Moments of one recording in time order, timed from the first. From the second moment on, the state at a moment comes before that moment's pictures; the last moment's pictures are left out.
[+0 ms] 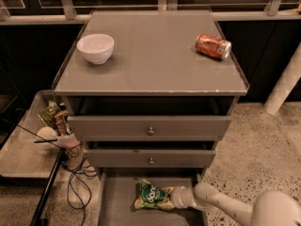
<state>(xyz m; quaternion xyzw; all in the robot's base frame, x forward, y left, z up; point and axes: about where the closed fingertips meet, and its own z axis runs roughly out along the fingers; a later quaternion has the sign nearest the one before) 0.526 -0.088 0.153 -0.52 0.74 0.23 0.35</state>
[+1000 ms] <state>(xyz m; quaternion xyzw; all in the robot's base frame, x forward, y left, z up) 0.478 -0.163 0.276 -0.53 0.71 0.18 0.43</state>
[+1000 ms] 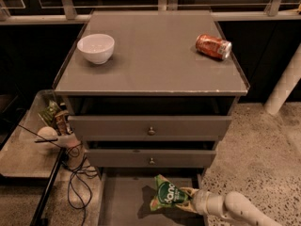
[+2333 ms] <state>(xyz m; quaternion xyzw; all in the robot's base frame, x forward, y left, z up) 0.496 -0.199 0.500 -0.59 0.68 0.07 0.44</state>
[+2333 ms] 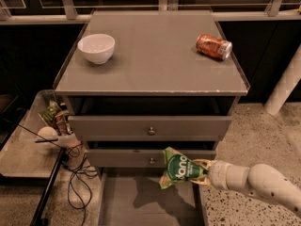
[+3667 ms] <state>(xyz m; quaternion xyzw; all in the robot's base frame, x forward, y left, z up) 0.479 -0.159 0.592 -0.64 0.64 -0.01 0.43</state>
